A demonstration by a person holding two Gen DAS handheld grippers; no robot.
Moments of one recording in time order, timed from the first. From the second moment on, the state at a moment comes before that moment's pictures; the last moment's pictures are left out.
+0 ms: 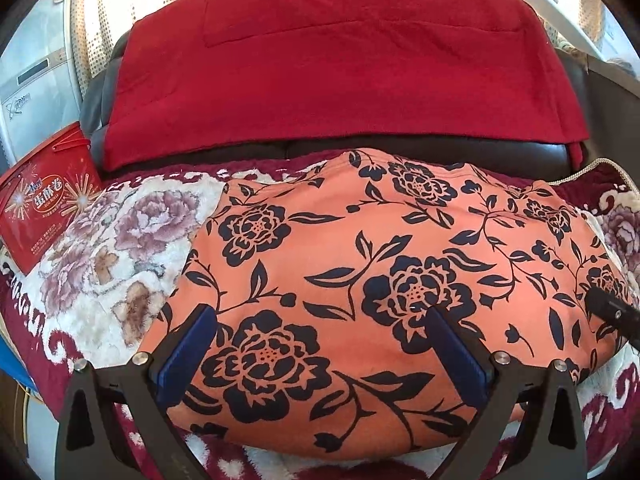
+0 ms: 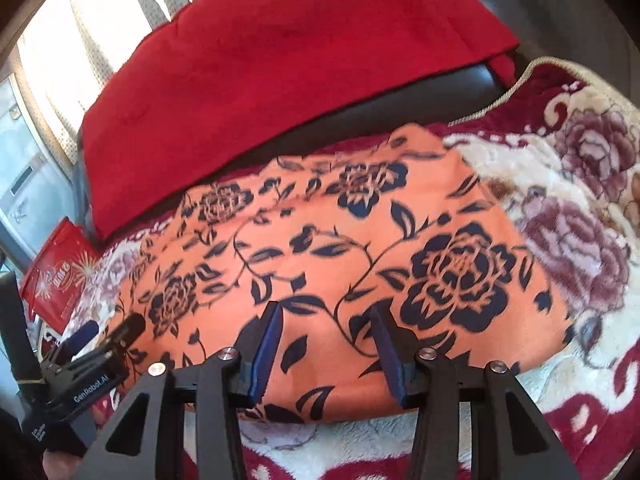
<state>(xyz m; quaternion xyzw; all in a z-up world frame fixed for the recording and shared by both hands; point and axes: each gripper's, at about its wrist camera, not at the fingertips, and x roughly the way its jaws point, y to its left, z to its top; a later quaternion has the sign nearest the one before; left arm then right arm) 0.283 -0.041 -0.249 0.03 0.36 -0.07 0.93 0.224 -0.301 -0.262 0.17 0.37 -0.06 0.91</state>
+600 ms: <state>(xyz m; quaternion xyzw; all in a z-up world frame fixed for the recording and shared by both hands) 0.283 -0.046 -0.246 0.03 0.36 -0.08 0.93 0.233 -0.307 -0.274 0.19 0.40 -0.05 0.89</state>
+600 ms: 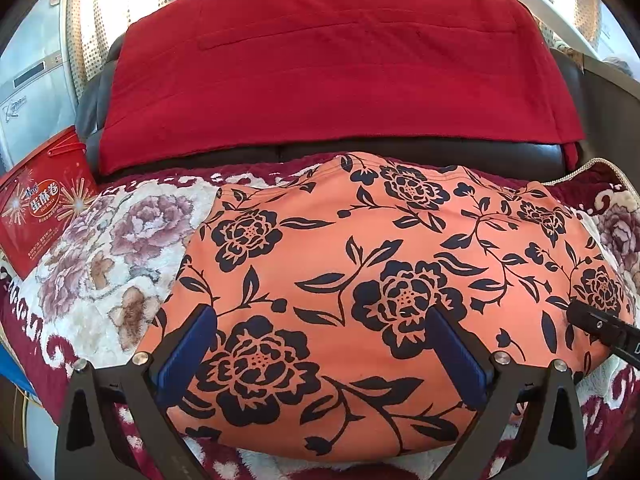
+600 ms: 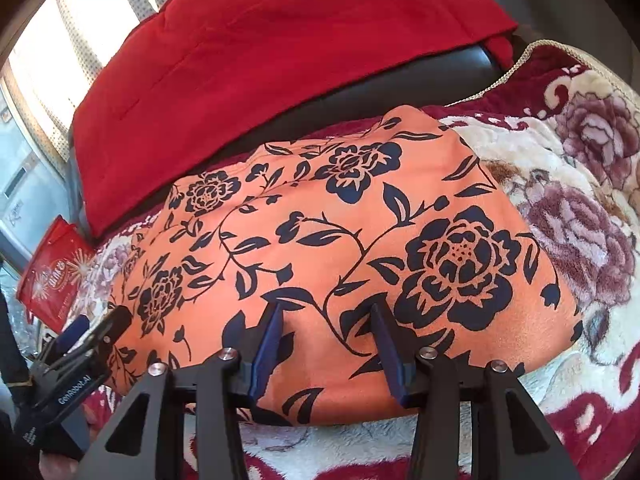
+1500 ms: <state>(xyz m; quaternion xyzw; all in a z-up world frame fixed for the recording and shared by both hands) 0.303 -0.024 -0.249 -0.01 0.39 -0.07 0.92 0.183 -0.368 -0.267 0.37 0.37 -0.04 0.85</state>
